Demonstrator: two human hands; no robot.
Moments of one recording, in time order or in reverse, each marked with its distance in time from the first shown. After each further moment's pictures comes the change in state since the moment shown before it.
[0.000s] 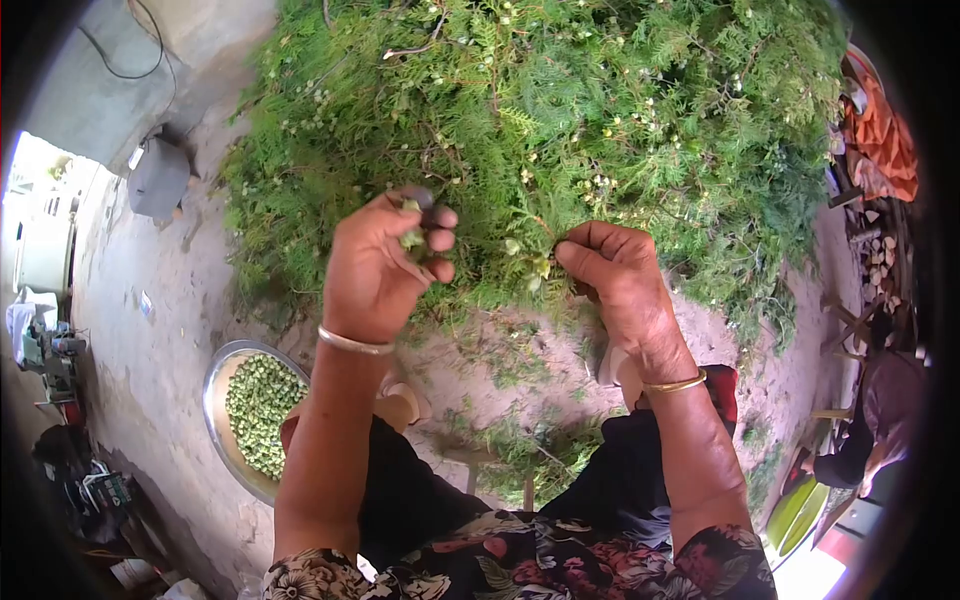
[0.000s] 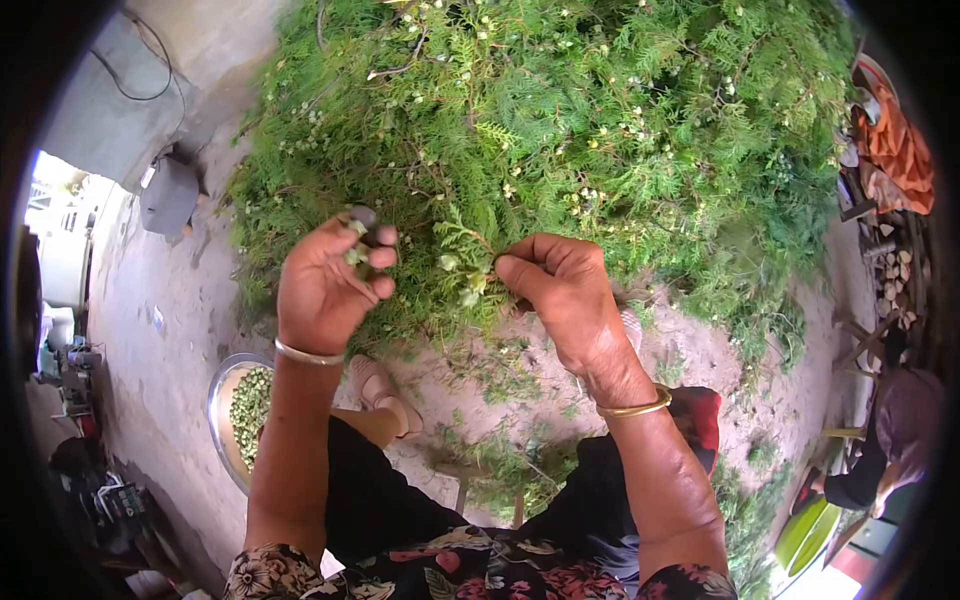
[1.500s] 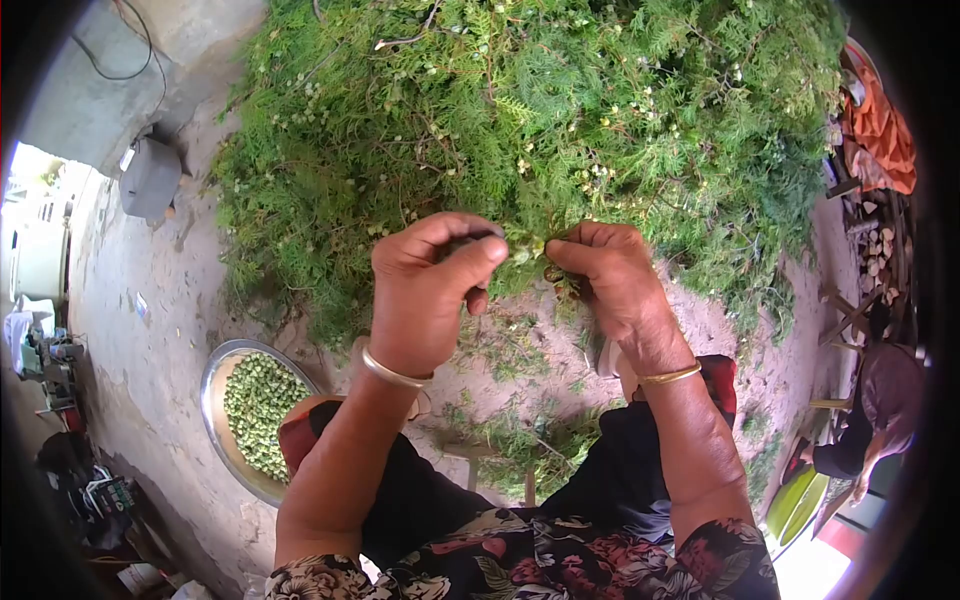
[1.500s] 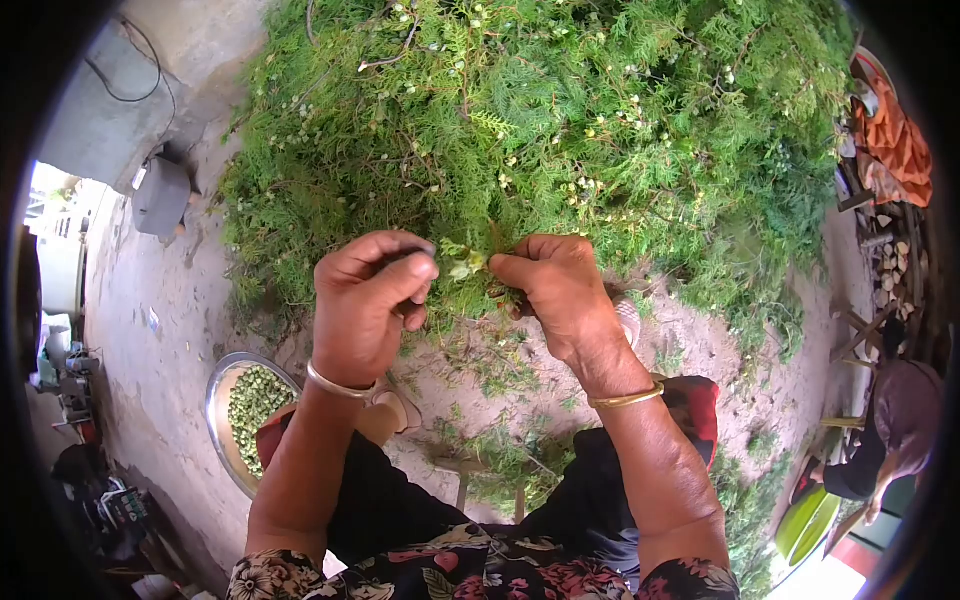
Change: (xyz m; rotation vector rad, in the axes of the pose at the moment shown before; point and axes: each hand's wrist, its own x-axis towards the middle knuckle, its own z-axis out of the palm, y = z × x) left_hand -0.017 -0.035 0.022 0.427 -0.089 0.132; right_hand 0.009 0.006 0.005 0.027 0.083 0.186
